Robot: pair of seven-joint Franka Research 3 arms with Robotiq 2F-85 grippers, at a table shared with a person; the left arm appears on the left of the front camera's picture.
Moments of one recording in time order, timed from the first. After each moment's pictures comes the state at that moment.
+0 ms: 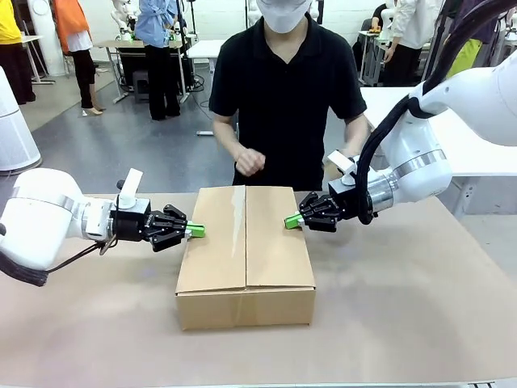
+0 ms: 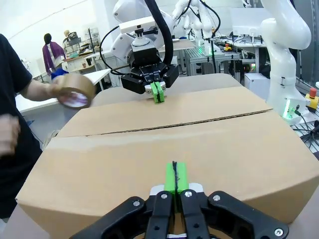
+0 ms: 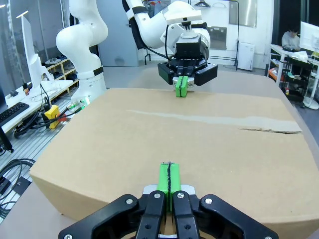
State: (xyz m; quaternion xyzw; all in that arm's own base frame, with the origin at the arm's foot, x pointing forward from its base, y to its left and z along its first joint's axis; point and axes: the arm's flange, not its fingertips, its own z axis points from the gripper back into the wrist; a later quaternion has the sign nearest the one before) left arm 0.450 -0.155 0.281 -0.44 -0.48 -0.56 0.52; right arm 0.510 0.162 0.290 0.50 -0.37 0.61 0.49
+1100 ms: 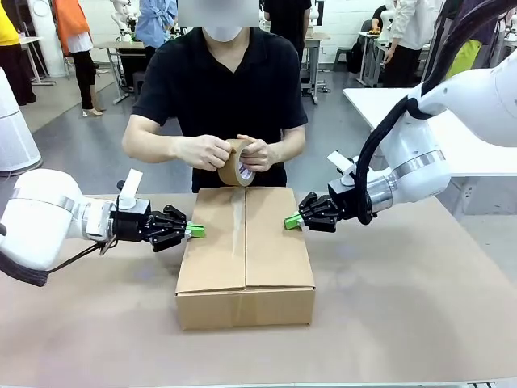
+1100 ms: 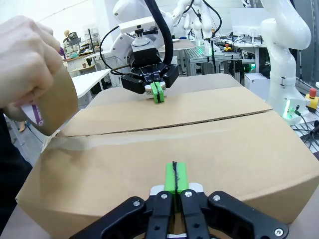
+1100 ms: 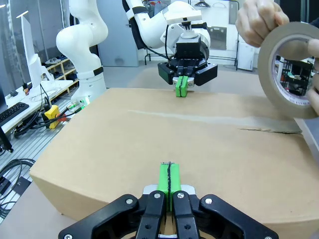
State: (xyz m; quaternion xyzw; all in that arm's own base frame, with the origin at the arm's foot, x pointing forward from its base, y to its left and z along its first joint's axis) left arm 0.449 -0.155 0.280 -0.44 -0.48 -0.56 0.52; right arm 0.510 0.162 0.290 0.50 -0.37 0.61 0.49
